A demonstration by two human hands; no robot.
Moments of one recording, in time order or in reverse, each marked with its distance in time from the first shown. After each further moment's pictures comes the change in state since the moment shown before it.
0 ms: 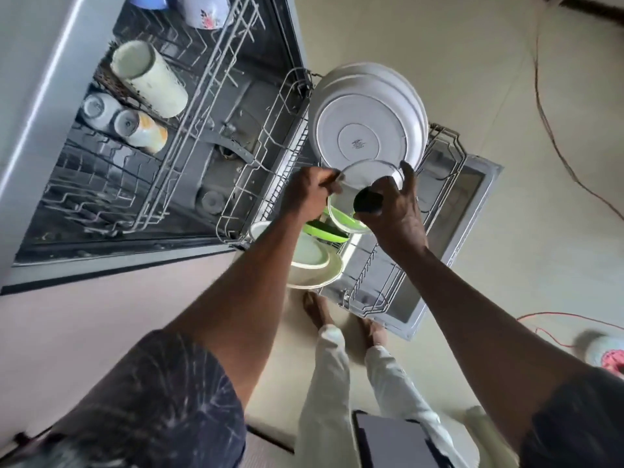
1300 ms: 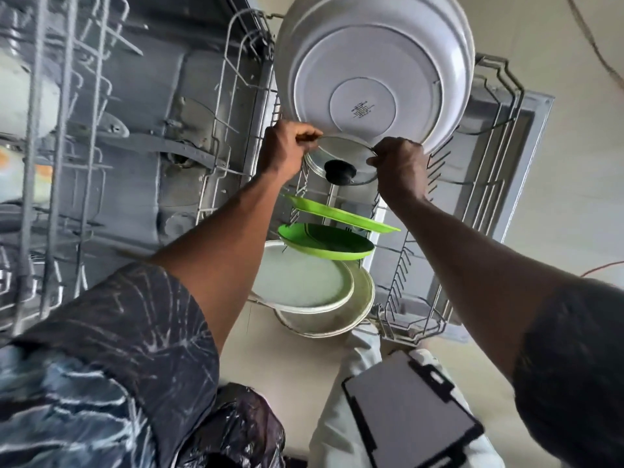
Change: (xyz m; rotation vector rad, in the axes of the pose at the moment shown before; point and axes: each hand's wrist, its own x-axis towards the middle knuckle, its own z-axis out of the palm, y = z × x) left_hand 0.202 -0.122 0.031 0.139 -0.058 0.232; right_hand 0.136 0.074 0.135 0.078 0.215 0.380
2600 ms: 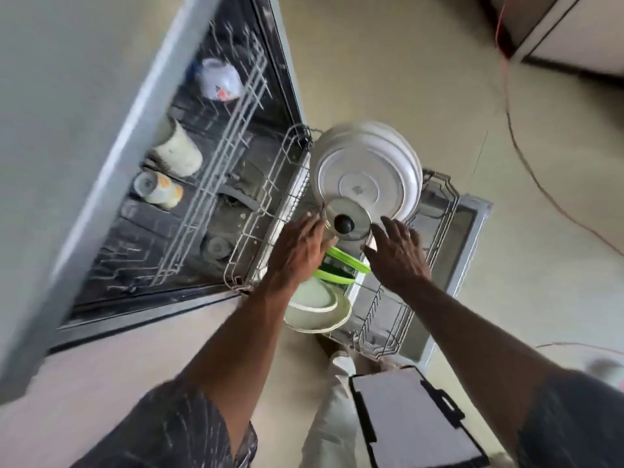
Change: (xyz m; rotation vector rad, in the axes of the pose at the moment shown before) left_hand -0.189 0.127 -0.060 0.588 0.036 0.117; right_hand -0.113 -0.045 -0.148 -0.588 -0.299 -0.469
